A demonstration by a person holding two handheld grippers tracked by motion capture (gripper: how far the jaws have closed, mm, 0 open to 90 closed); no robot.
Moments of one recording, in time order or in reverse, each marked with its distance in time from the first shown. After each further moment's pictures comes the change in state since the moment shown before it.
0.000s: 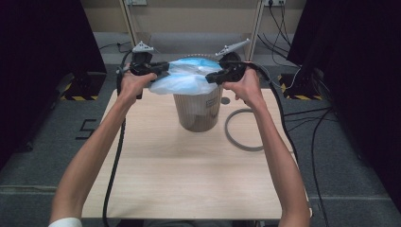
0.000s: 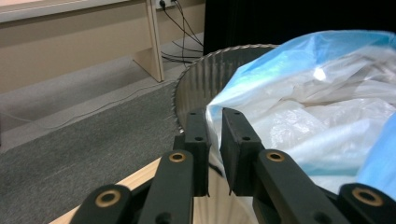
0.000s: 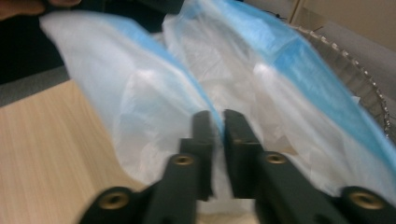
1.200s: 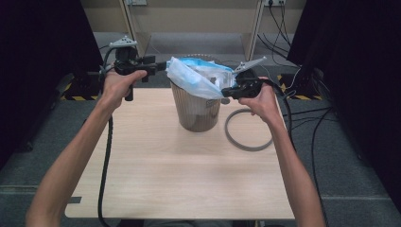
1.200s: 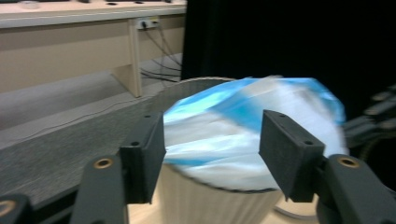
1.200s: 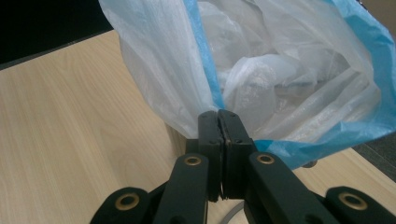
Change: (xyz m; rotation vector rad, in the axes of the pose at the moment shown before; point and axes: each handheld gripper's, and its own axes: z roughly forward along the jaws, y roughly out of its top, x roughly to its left) left arm -0.026 0.022 -0.061 -0.082 -0.115 -0.043; right arm -0.004 -0.054 -0.021 0.033 -0.026 0.003
